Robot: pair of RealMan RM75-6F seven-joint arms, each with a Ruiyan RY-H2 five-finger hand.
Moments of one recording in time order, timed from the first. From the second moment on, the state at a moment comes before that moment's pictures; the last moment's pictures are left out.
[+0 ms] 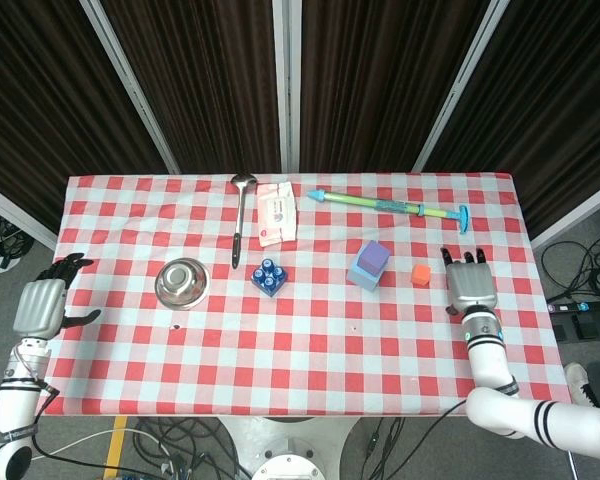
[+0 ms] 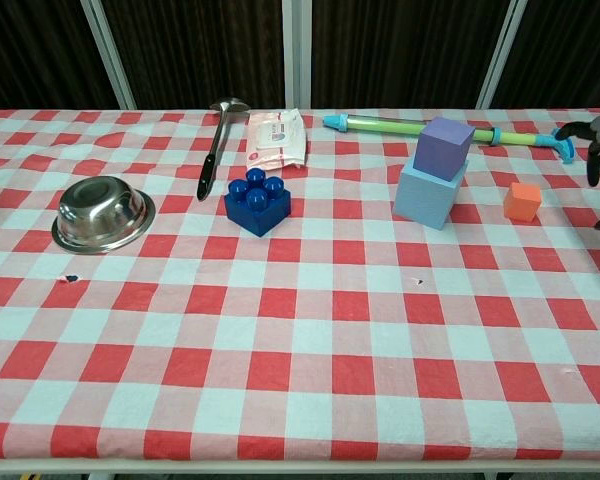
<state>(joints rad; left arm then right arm) -0.29 -1.38 -0.14 -1.26 1.35 1.26 -0.16 0.79 -1.40 0.02 -1.56 -0.49 1.15 -0.74</state>
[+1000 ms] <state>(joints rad) -0.29 -1.39 -0.14 -1.23 1.34 1.25 -0.17 0.80 -1.58 0.17 -1.21 -0.62 0.97 -0.61</state>
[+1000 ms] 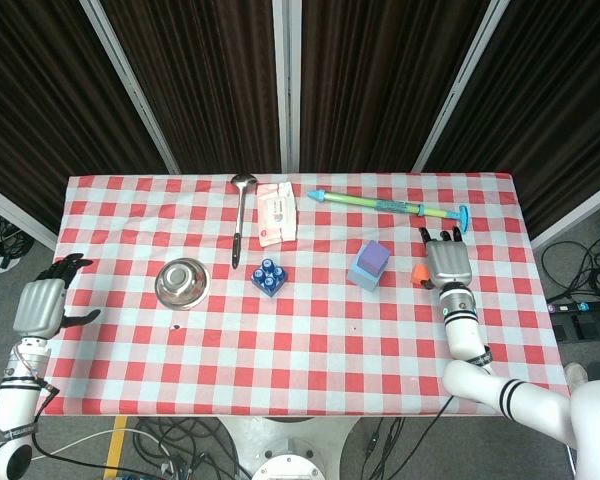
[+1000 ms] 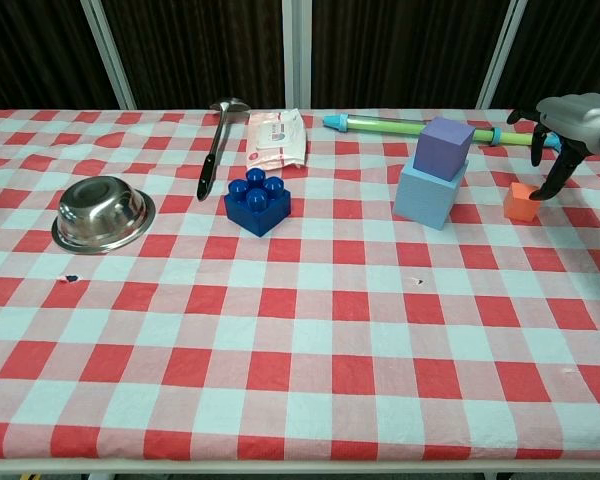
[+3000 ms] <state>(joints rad) -0.30 -1.39 -0.12 -1.25 1.39 1.27 -0.14 0.78 -1.30 0.30 -1.65 -0.70 1.12 -0.71</state>
